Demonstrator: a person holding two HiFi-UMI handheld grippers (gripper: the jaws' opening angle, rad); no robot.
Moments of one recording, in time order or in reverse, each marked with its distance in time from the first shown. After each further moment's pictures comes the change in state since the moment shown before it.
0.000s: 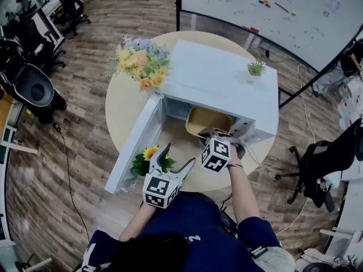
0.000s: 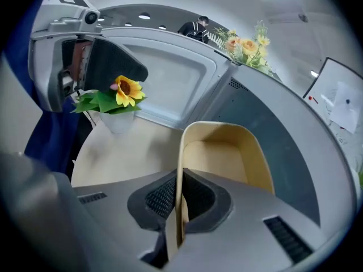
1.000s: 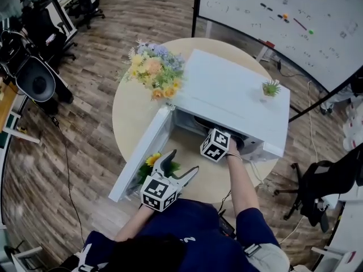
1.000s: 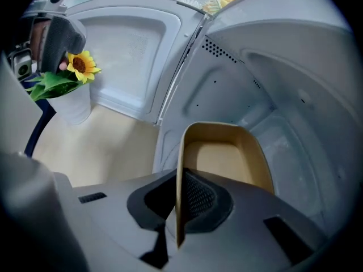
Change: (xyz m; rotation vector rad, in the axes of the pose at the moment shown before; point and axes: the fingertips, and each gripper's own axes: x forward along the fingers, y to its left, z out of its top) left arm 0.014 0.019 0.004 -0.099 -0.013 -0.049; right arm 0.074 -0.084 0.002 -0.039 0.032 -0.093
